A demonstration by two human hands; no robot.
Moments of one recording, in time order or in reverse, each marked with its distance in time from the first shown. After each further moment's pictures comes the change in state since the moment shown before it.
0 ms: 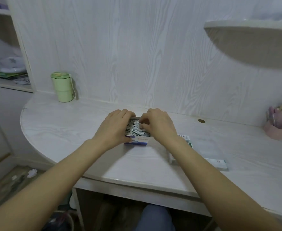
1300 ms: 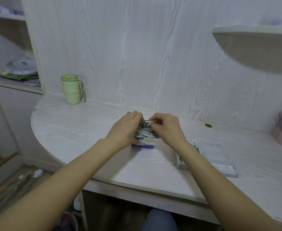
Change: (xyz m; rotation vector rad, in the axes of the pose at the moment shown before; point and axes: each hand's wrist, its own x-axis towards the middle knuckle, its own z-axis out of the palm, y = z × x) left_hand 0.005 0.010 -0.008 -0.073 -0.093 -0.061; right_hand -0.005 0.002 0.003 0.436 0.092 0.150
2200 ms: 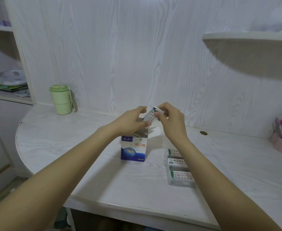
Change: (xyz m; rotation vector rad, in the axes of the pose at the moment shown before) left_hand 0.079 0.016 -0.020 -0.424 -0.175 -0.115; right_hand 0.041 0.027 -0.034 0.215 0.241 -0.005
